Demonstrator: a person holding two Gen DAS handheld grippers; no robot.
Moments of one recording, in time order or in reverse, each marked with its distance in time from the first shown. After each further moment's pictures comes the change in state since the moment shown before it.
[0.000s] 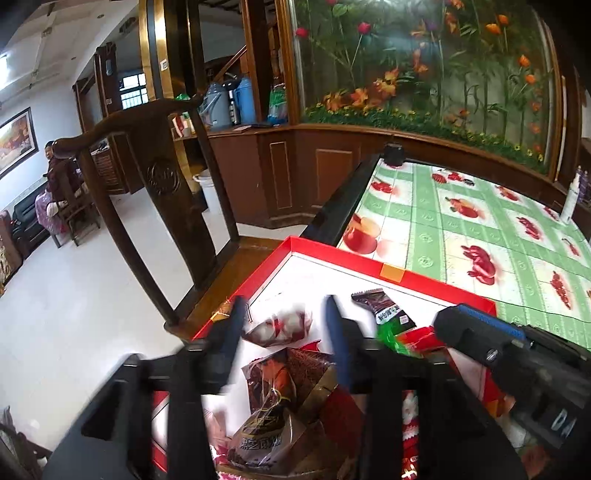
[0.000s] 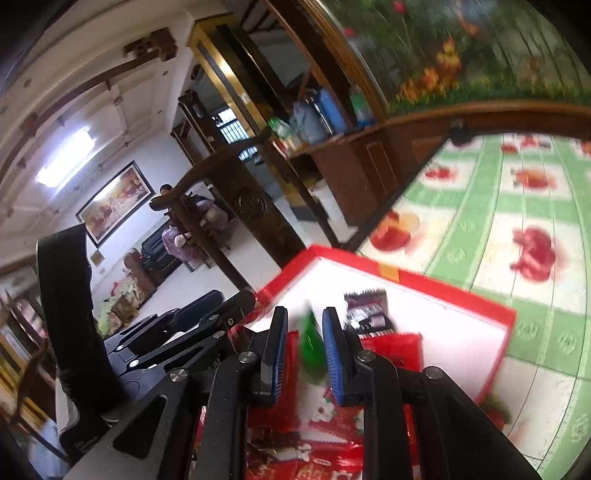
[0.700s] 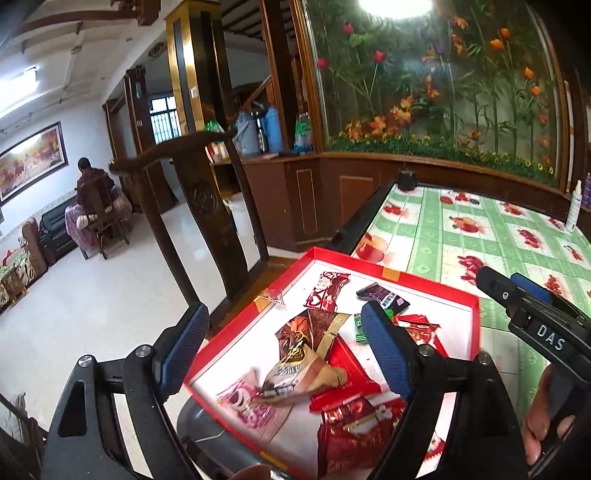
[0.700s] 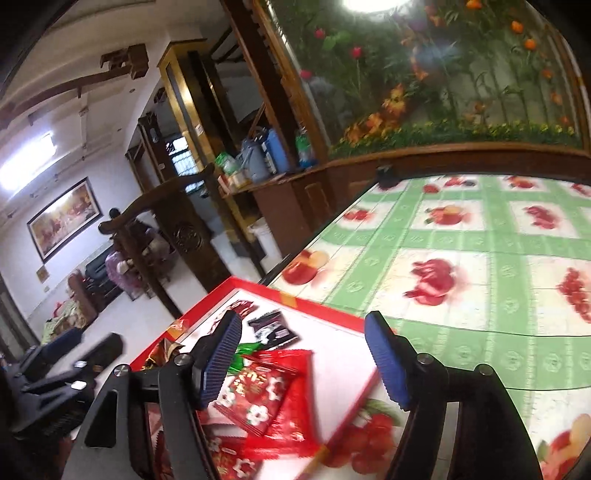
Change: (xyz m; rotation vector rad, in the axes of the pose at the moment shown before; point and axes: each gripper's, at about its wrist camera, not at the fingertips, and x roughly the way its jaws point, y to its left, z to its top) left arm -0.086 0.001 -0.025 -0.015 -0.128 0.095; right arm -0.065 -0.023 -0.014 -0.053 -0.207 -0.268
